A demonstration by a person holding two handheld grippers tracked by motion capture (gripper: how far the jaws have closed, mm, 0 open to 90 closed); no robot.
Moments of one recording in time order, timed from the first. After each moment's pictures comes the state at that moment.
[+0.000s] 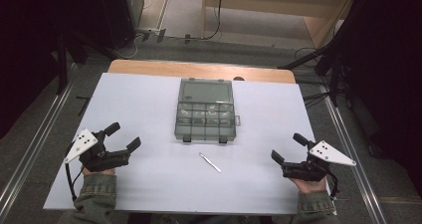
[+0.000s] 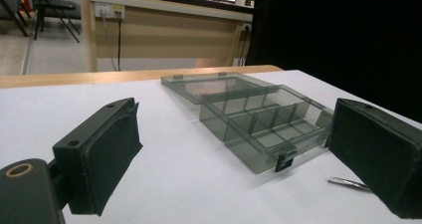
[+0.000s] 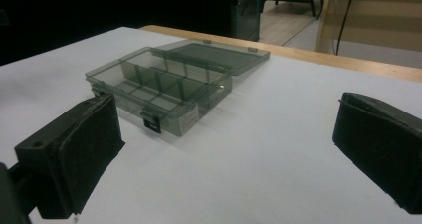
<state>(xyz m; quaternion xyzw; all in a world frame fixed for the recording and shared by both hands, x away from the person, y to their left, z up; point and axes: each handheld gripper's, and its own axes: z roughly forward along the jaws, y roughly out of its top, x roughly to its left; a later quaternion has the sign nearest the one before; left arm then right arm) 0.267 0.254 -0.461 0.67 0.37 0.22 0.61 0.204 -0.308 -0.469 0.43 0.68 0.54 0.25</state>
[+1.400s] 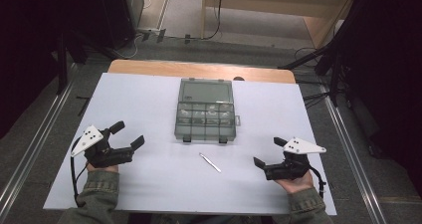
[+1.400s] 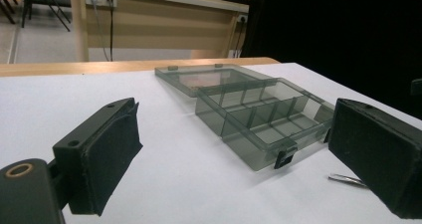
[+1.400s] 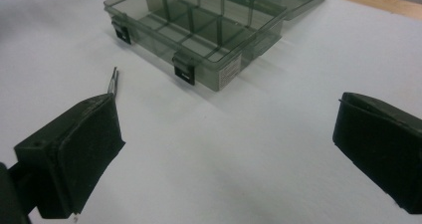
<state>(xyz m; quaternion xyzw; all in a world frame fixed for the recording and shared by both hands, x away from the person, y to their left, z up) 0.278 0.249 -0.466 0.68 0.37 0.20 0.60 0.222 -0.267 -0.471 0.41 0.77 0.45 0.19</state>
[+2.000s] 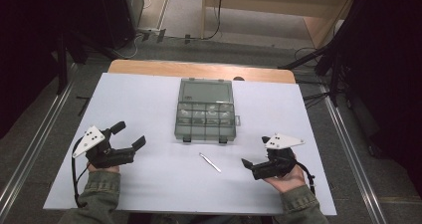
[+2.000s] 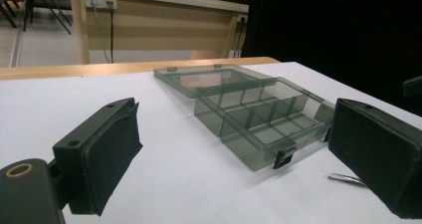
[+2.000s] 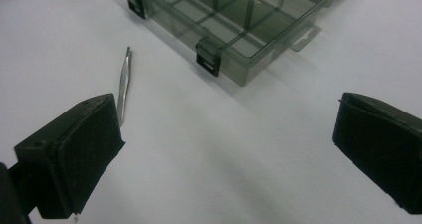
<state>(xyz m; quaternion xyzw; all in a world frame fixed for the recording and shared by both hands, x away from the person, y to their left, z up) 0.276 0.246 -0.466 0.68 0.37 0.20 0.60 0.234 -0.231 -0.462 0.39 0.82 0.39 0.17</state>
